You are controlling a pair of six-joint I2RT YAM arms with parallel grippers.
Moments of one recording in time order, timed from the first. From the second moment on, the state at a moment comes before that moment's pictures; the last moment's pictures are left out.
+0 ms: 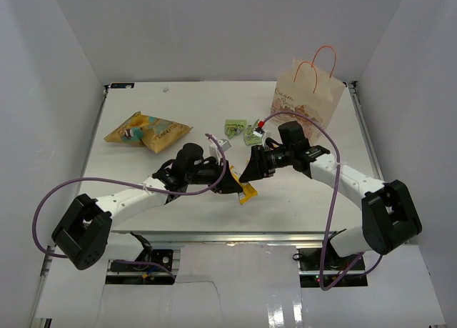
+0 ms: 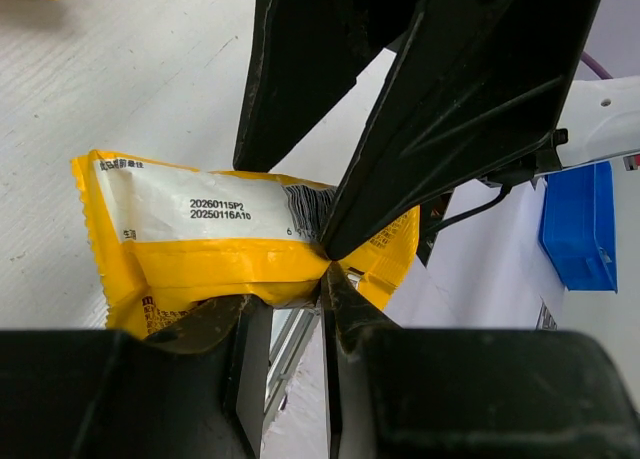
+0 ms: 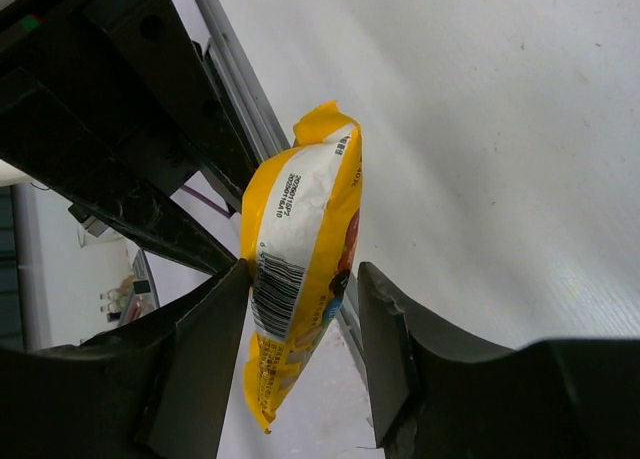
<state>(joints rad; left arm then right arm) -0.71 1.31 0.68 0.17 0.62 -0.53 0.53 1.41 0.90 -0.21 -0.88 0.39</state>
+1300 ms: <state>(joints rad) -0.71 1.04 0.68 0.11 0.33 -0.51 0.19 1.42 1.76 -0.46 -0.82 -0.31</state>
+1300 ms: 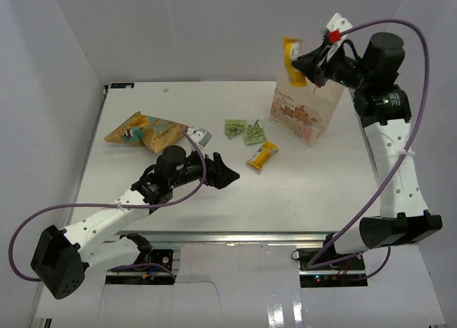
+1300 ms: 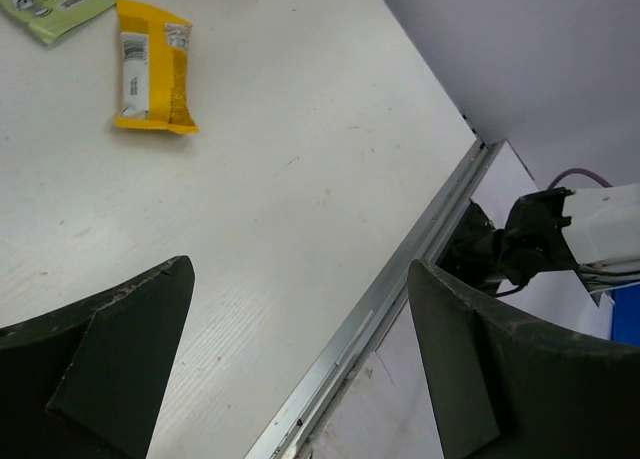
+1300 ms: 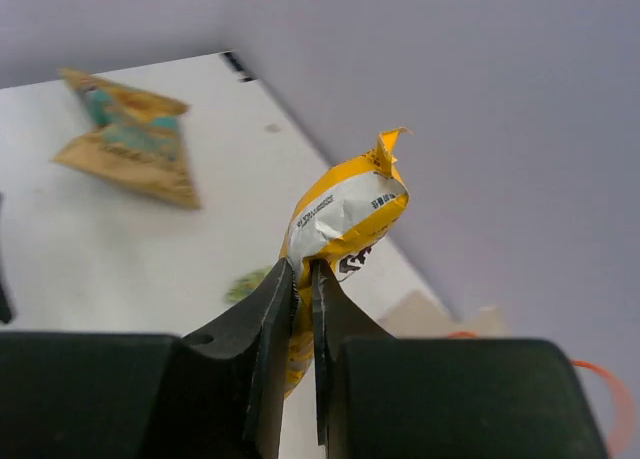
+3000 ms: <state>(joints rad) -0.71 0.99 0.64 -0.03 0.10 -0.60 0.33 1.68 1.59 -1.25 -0.76 -1.73</state>
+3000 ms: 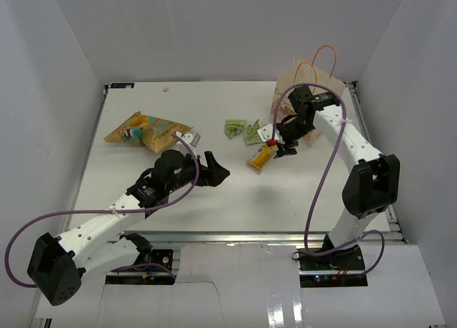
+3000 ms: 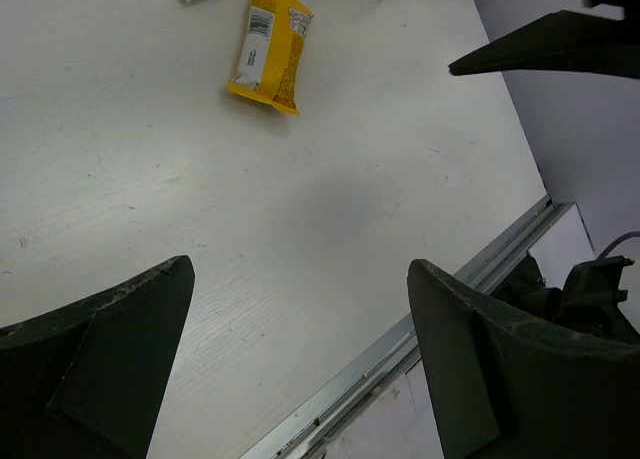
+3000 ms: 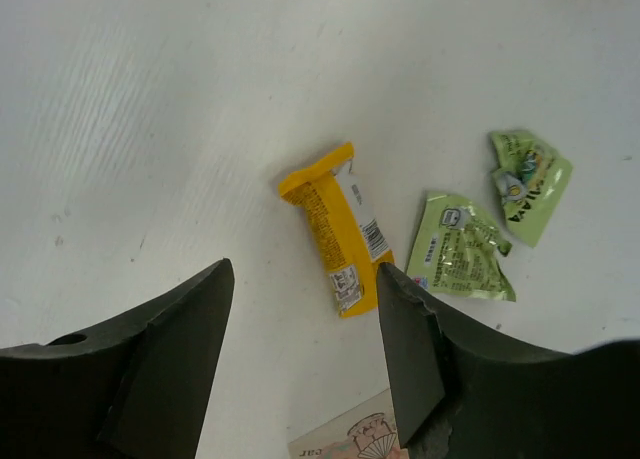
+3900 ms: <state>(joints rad) -0.70 0.86 0.60 -0.07 0.06 -0.65 0.46 2.03 1.48 -0.81 -0.32 -1.60</state>
